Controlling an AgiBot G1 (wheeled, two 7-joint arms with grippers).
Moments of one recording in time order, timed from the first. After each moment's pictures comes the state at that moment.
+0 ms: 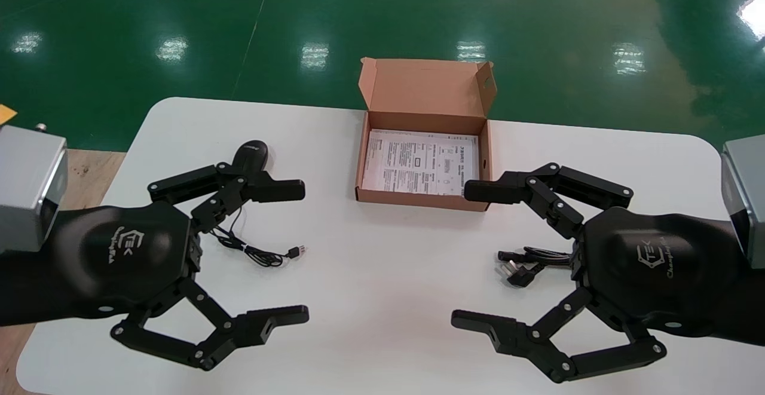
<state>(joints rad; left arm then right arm) -1.07 0.61 0.28 -1.28 0.73 1.50 -0.19 1.07 -0.61 -0.28 1.28 -0.73 -1.50 0.19</state>
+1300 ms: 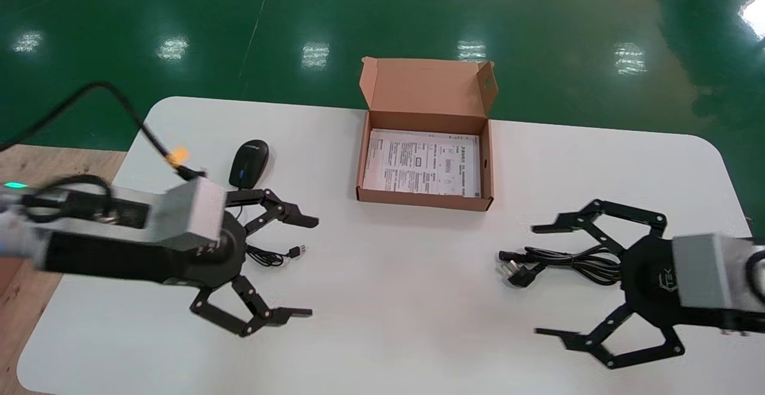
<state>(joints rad) -1.47 0.77 0.59 -1.03 1.23 1.58 -0.05 1.30 -0.56 -0.41 1.10 -1.17 -1.56 -0.15</state>
